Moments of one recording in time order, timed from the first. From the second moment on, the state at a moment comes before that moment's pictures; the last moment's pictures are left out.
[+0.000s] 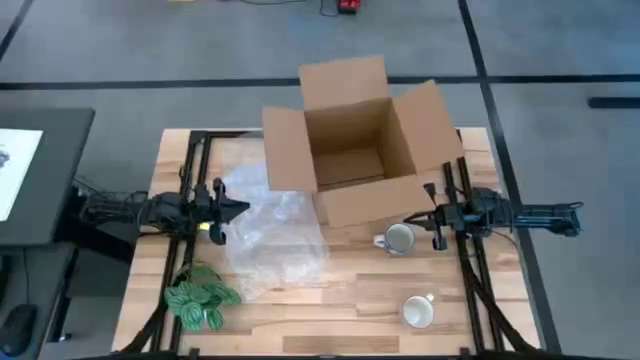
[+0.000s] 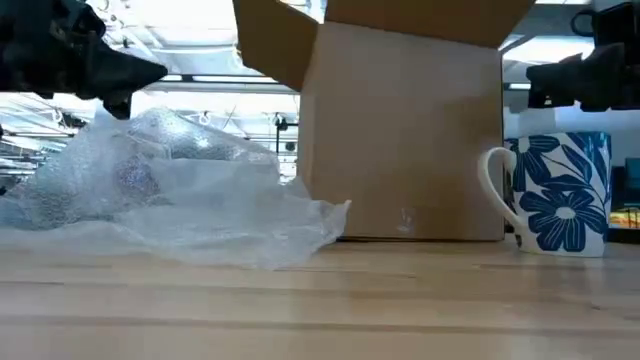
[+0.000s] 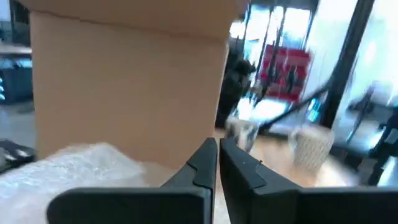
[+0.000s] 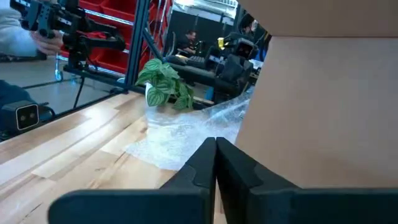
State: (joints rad) left arm -0.11 0.00 0.04 0.08 -0.27 -0.21; right arm -0.04 0.01 0.01 0.05 -0.18 -0.26
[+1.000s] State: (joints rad) left arm -0.40 0.91 0.54 0.32 -0.50 0.14; right arm -0.04 0.01 0.01 0.05 -0.18 -0.26
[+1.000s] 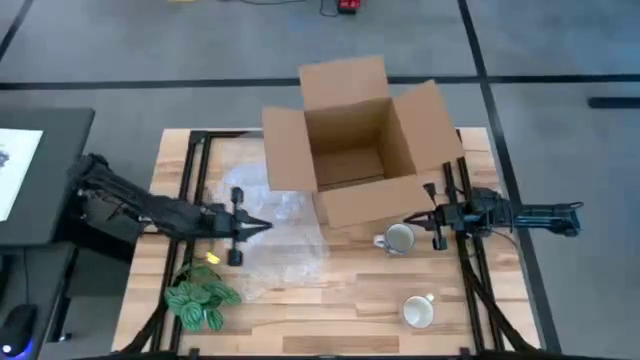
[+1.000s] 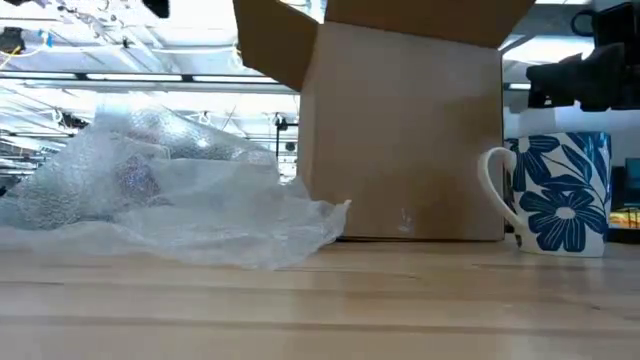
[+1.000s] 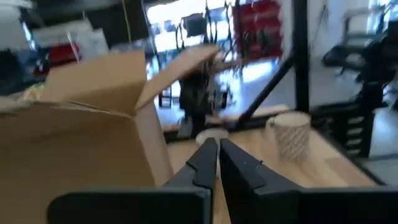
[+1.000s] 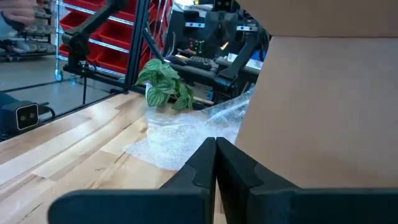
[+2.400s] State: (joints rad) left arm -0.34 1.92 1.25 0.41 -0.58 -0.19; right arm -0.04 0.01 0.01 0.05 -0.18 -0.26
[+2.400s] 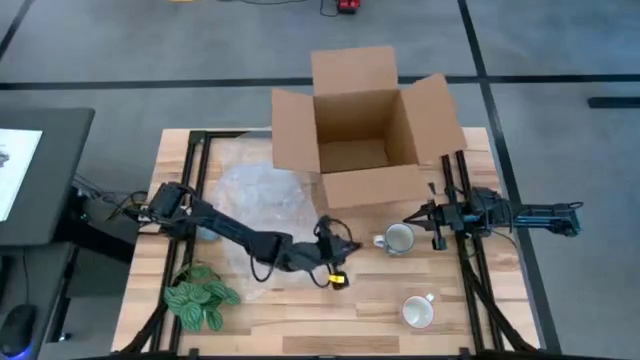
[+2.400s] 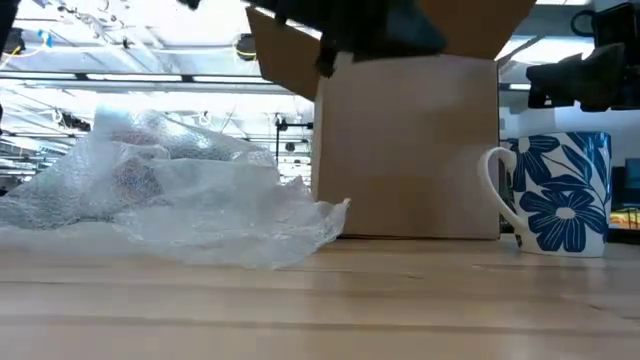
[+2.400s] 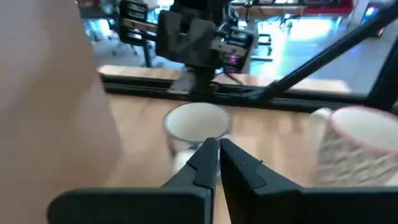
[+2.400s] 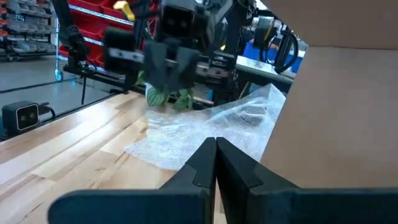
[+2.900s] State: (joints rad) left arm -0.25 2.06 1.27 0.40 -0.47 -0.28; right arm -0.04 0.01 0.01 0.05 -0.18 -0.26
